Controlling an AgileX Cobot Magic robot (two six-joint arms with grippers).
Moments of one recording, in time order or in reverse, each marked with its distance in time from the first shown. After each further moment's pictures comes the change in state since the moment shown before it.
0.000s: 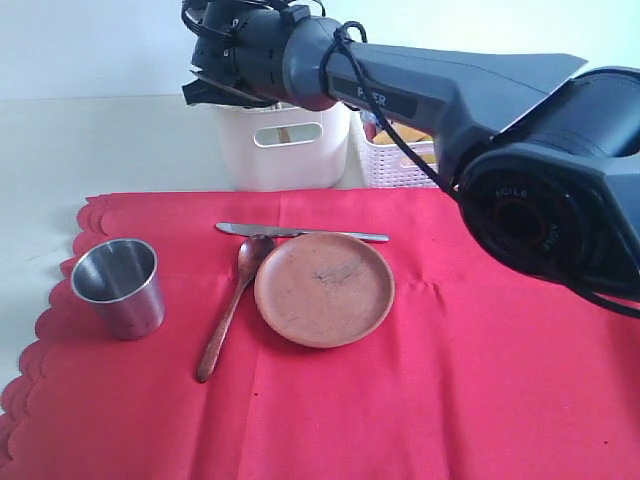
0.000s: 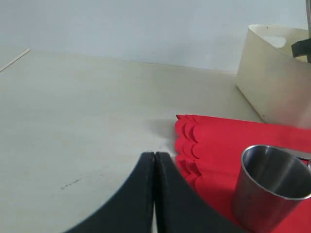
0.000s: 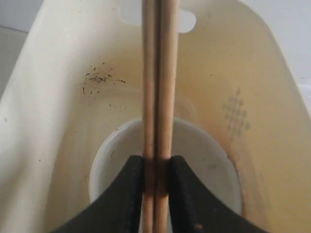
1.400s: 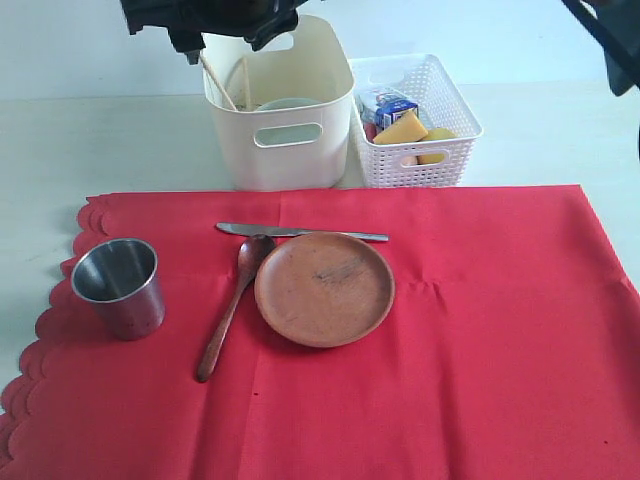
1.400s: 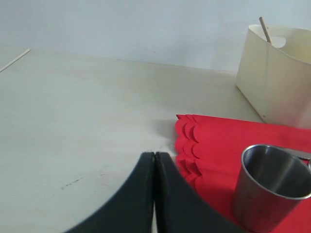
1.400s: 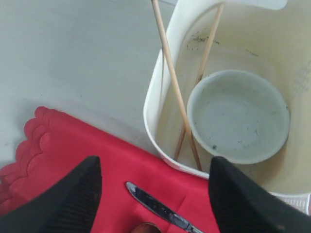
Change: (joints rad) left arm 0.000 0.000 0.000 0.000 0.000 0.000; right arm 0.000 -0.284 0.000 0.654 0.188 -0.563
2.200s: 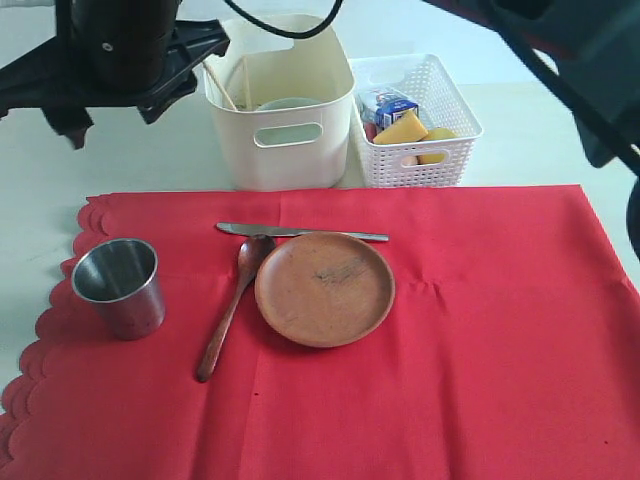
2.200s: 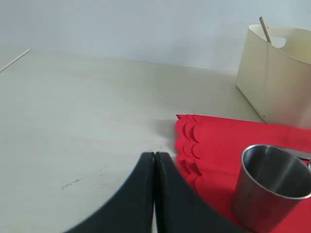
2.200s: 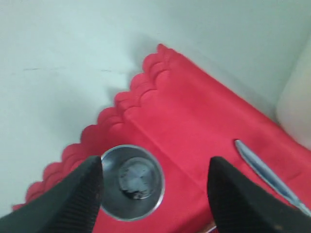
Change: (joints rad) left arm 0.000 0.000 0.000 0.000 0.000 0.000; right arm 0.172 -0.002 0.000 0.196 0.060 -0.157
